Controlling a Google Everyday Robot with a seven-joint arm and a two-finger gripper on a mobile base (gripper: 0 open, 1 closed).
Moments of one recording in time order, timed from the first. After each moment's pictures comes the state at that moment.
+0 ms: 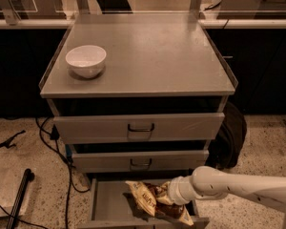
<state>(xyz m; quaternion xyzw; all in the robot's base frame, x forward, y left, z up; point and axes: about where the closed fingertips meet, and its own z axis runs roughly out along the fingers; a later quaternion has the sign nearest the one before) 0.471 -0.082 0.368 -0.53 0.78 0.22 0.26</state>
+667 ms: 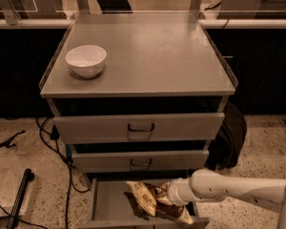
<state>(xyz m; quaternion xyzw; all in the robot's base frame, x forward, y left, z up) 0.478 -0.085 0.350 -0.53 0.78 0.20 0.27</state>
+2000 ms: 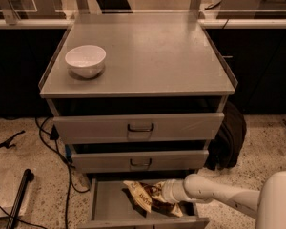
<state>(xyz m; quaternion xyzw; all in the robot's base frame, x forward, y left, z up) 0.525 -0.068 0.259 -0.56 0.73 0.20 0.33</state>
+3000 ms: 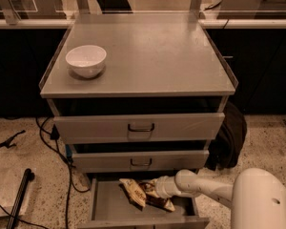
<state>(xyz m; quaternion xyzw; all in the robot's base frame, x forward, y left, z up) 0.566 -0.046 0.204 -0.57 0.73 0.20 0.32</state>
